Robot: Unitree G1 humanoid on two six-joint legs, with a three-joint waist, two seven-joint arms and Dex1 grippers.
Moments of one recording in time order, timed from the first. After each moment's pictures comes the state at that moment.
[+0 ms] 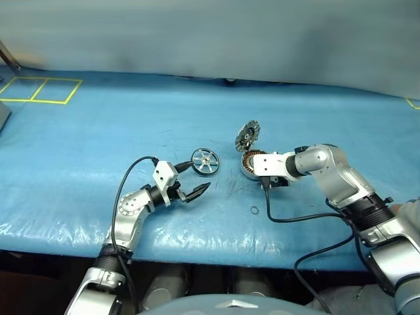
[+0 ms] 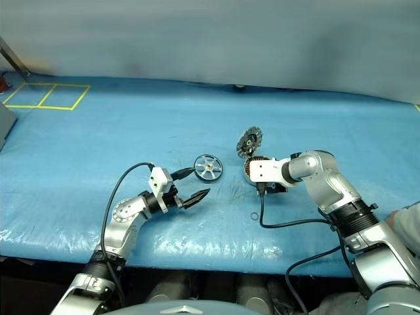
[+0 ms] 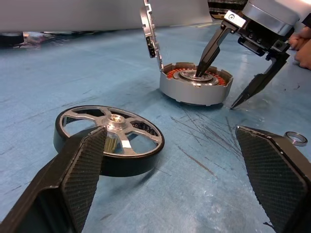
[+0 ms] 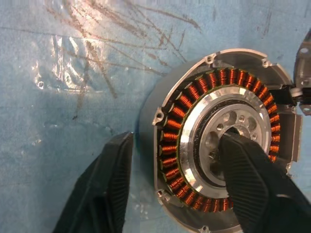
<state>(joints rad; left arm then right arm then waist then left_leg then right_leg) -0.20 0.25 -0.13 0.28 -0.23 -0.14 -0.86 -0.57 -0.76 0.42 0.15 -0.31 0.21 1.10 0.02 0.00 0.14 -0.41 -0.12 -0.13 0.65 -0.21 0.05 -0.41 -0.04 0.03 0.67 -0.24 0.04</state>
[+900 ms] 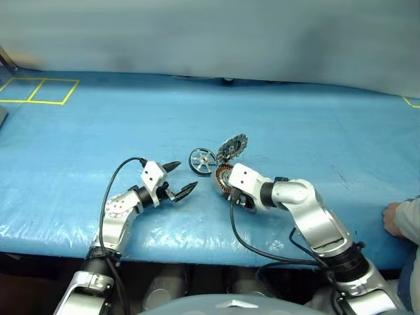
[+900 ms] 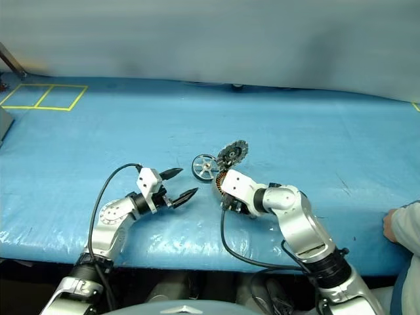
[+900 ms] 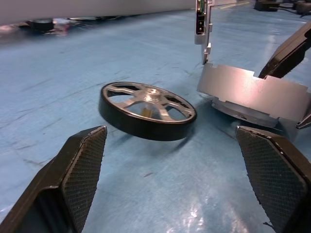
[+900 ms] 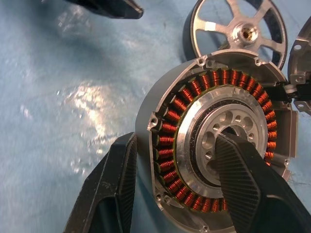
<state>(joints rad) -0.17 0.33 -0.09 0.24 -0.23 -0.14 -0.80 -0.27 -0.42 0.36 -0.42 -0.19 0.83 0.82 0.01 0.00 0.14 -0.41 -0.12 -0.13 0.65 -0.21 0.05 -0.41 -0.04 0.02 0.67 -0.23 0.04</state>
